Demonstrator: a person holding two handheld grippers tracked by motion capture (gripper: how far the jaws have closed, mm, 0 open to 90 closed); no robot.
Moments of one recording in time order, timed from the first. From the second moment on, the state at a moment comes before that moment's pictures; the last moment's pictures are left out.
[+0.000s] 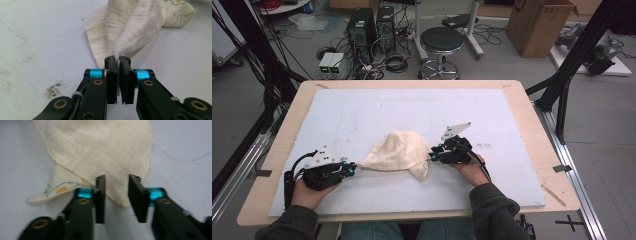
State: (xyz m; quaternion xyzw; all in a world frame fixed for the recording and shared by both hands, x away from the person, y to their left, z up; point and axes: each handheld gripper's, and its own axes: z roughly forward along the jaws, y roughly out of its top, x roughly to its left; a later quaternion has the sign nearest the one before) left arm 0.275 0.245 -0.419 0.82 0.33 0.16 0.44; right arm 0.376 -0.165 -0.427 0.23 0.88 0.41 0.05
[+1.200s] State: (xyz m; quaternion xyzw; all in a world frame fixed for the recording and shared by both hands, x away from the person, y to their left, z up) left arm 0.235 0.274 -0.397 0.82 0.32 0.17 0.44; right arm 0.278 -0.116 -0.397 0.11 0.90 0.42 -0.01
